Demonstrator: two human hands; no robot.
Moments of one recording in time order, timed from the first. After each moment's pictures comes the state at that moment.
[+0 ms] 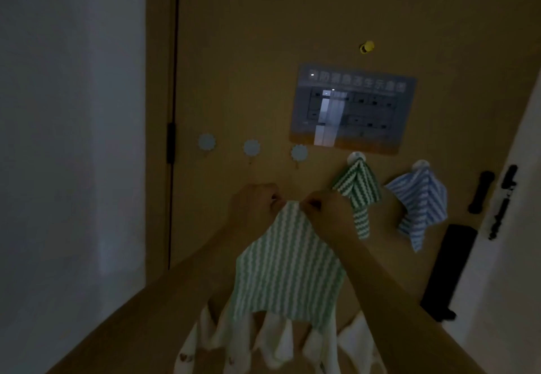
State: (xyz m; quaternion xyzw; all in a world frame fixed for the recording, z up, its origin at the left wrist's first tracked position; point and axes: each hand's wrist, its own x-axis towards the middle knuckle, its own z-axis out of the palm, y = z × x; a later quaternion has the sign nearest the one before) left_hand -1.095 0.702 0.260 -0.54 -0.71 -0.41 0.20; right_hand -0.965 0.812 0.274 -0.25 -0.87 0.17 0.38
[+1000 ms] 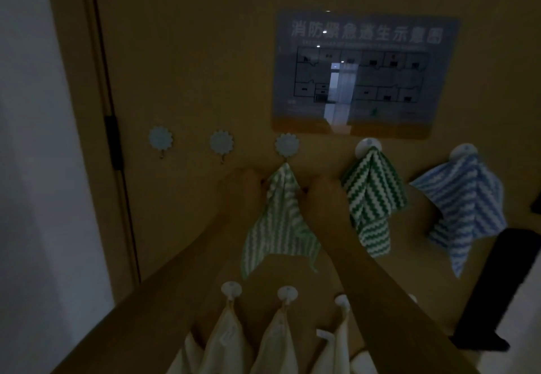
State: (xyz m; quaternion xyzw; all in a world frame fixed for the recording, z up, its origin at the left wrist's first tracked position) left_hand -1.164 0.841 0.265 -0.38 -0.84 -0.34 0.19; right_hand -1.049 0.938 0.268 -0.35 -0.88 0.08 0.31
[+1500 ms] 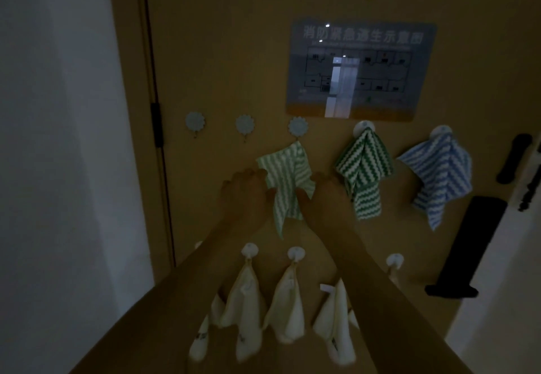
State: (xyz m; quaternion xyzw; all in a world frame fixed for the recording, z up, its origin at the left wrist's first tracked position) left_hand -1.095 0.729 0.241 -0.42 -0.85 -0.26 0.20; right_hand -0.981 0.832 0.242 -0.30 -0.87 0.14 0.38
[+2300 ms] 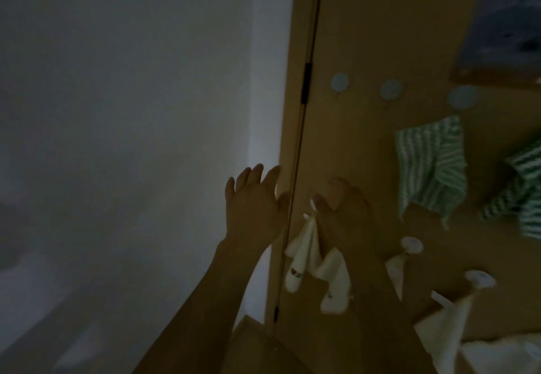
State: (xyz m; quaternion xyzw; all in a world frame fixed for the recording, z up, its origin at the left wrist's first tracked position) left_hand -1.043 0.549 0.177 -0.15 -0.94 -0.21 0.23; right_hand -1.011 0.704 0.175 -0.12 -0.89 0.35 0.27
